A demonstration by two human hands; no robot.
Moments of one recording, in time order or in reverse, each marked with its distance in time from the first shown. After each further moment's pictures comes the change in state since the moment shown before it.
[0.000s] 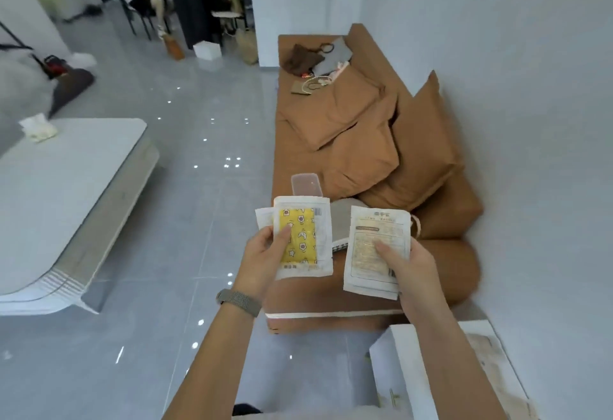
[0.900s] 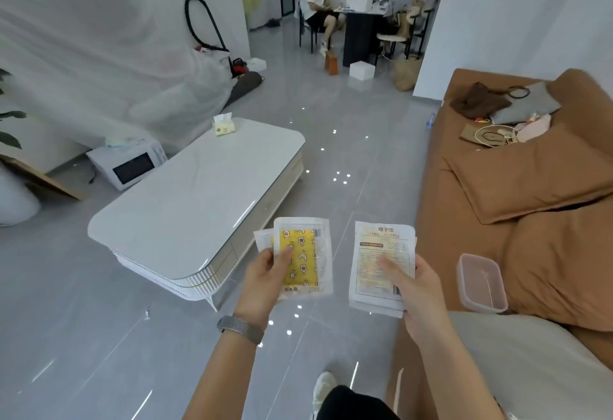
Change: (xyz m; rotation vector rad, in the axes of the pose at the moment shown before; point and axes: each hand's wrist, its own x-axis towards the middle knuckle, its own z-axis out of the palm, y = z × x) left_hand 0.177 0.051 -0.409 -0.050 0.517 -0.008; right_hand 0.109 0.054 0.485 -0.088 -0.413 0.065
